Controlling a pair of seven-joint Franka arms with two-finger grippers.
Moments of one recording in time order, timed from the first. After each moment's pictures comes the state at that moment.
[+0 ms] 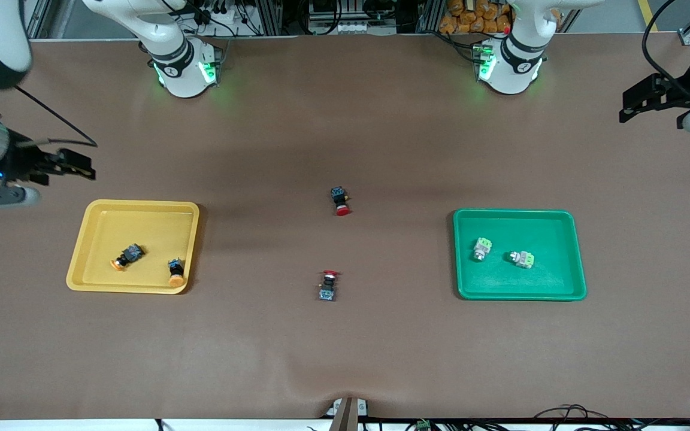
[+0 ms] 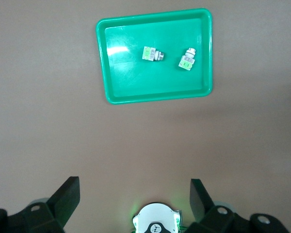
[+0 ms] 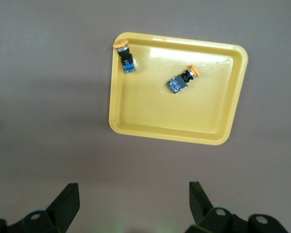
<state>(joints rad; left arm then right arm) -0.04 -0.06 0.00 -1.54 0.00 1.38 0.08 0.06 0.05 -0.08 -1.62 0.03 1.53 -0.10</state>
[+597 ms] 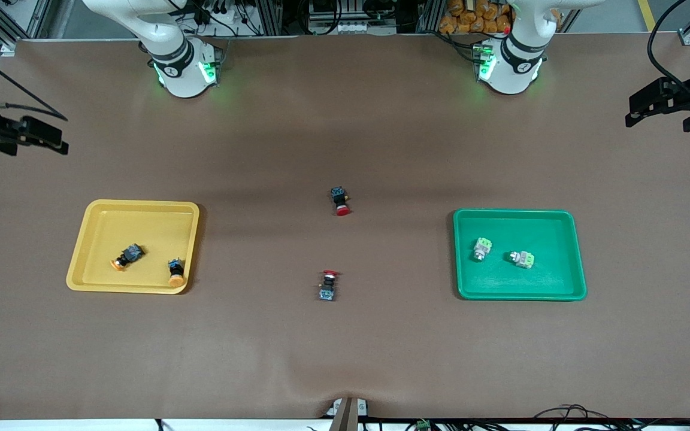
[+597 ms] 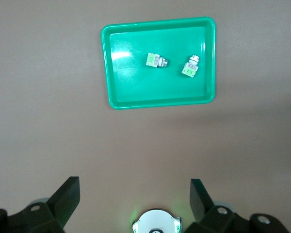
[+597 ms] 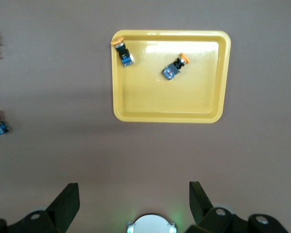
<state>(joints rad) -0.04 -0.06 0.01 -1.55 0.00 1.41 0.07 0.06 0.01 -0.09 -1.50 0.04 1.36 0.00</state>
